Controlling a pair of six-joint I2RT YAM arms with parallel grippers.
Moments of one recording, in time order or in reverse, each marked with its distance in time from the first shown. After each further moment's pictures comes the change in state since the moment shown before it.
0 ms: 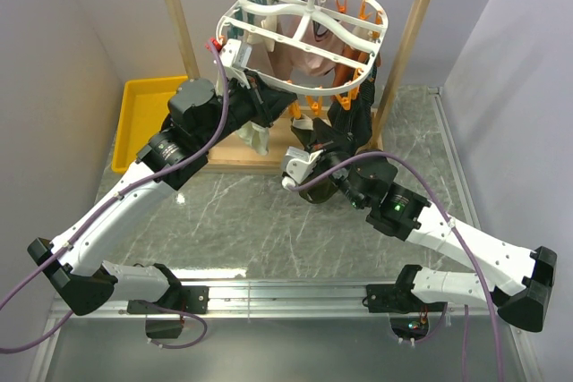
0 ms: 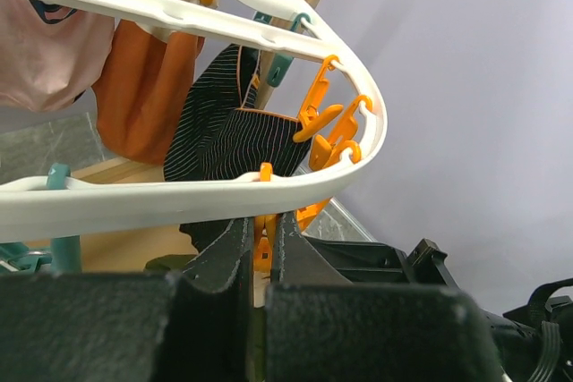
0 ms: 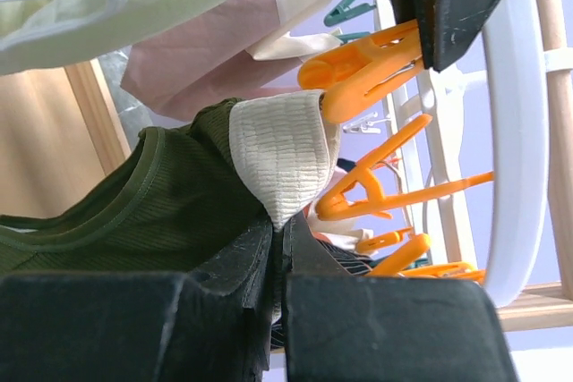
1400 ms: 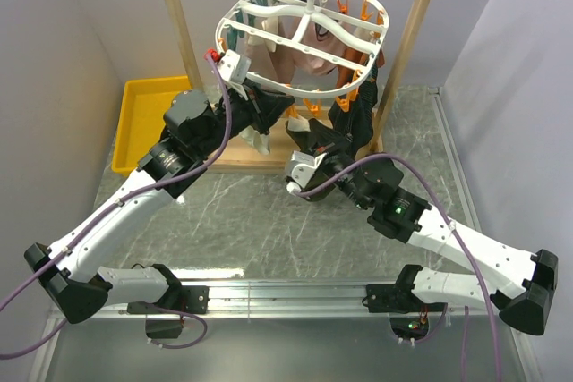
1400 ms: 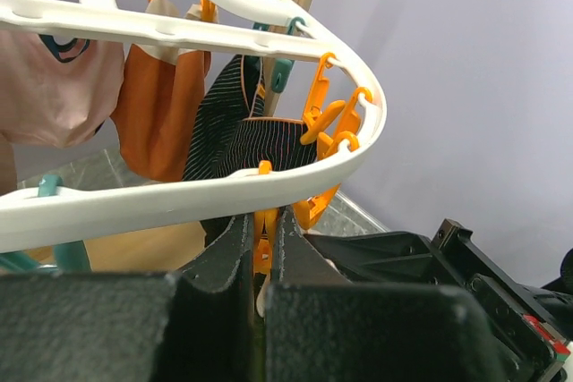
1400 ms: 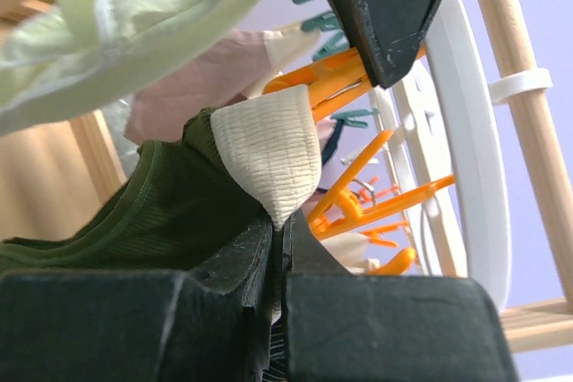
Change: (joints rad) left arm 0.008 -0.053 -0.132 0.153 0.047 0.123; right arm -0.020 -0.021 -0.053 0.116 -0.099 0.017
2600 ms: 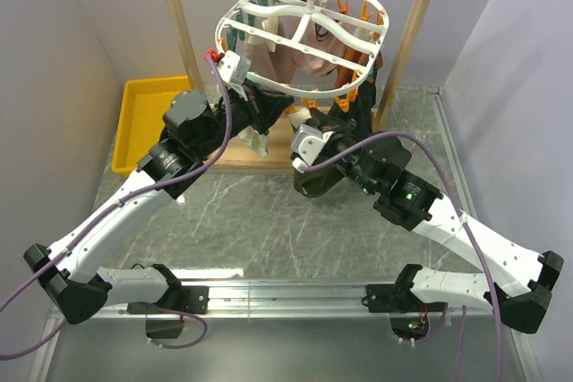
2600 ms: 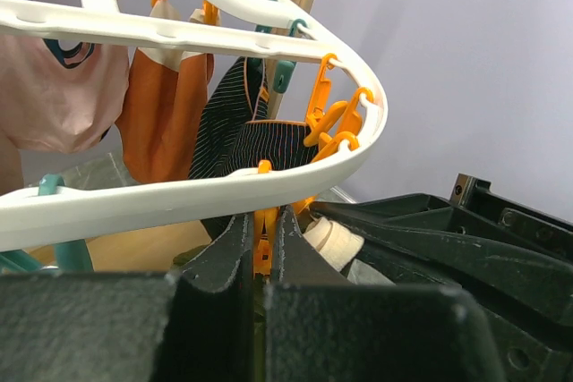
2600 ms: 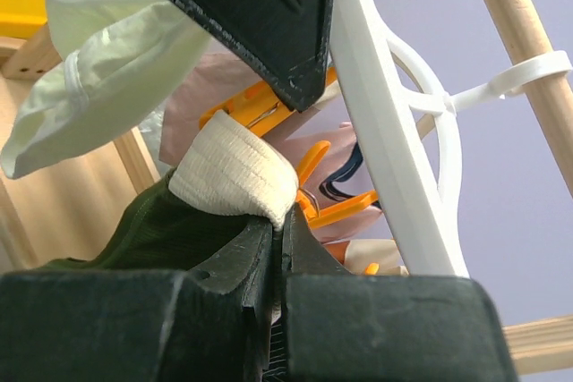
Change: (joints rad) left arm 0.002 -0.008 -0.007 0.006 0.000 0.015; right arm -0.048 0.040 0.196 -0.198 -0.073 0.198
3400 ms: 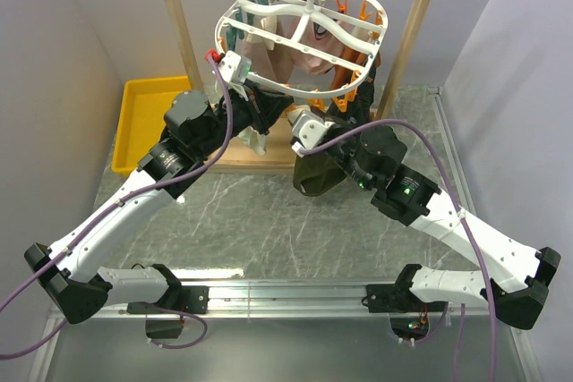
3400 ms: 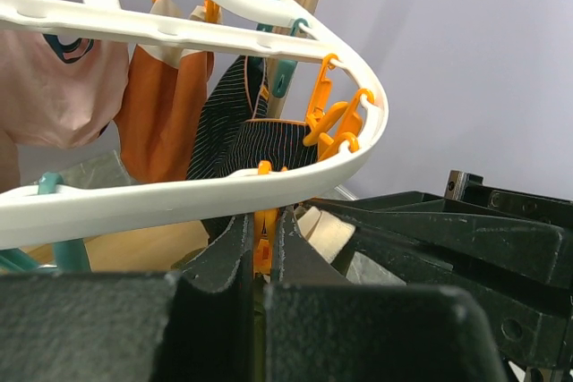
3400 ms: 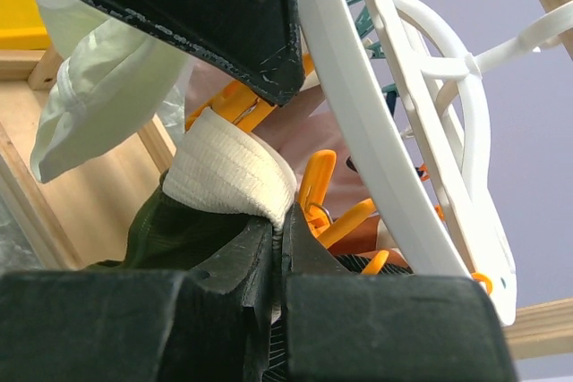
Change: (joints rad) left arm 0.000 0.003 0.000 -0.005 -0.009 0.005; right arm -0.004 0.039 0.066 -0.068 0.052 0.153
